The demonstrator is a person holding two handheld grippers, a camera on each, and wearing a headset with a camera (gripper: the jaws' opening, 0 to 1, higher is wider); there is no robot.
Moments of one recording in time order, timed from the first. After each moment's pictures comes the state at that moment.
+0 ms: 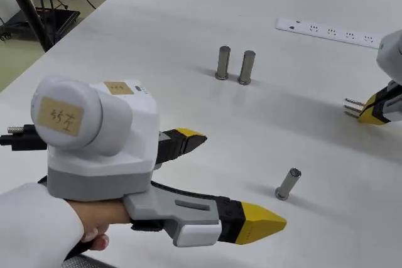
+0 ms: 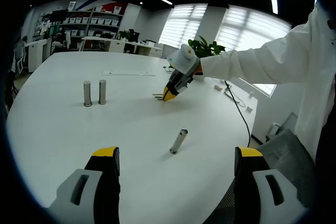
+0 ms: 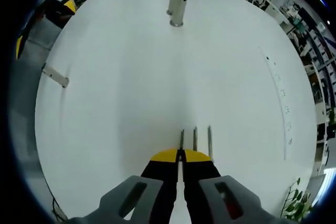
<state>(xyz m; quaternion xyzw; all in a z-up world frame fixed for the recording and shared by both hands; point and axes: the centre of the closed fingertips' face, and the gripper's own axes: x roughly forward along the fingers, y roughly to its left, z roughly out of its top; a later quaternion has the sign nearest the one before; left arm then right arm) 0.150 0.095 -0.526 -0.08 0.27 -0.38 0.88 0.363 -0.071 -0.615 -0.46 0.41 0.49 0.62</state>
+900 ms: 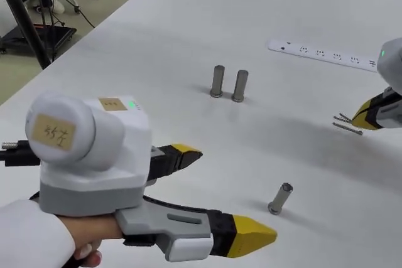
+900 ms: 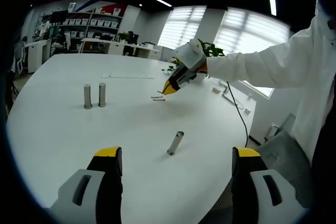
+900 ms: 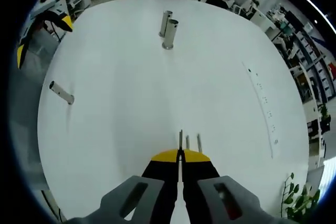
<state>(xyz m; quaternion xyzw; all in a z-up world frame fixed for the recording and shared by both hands) 0.144 0.098 -0.516 -0.09 0.26 -0.38 0.88 0.358 -0.061 -0.569 -0.42 0.37 0.47 0.68</state>
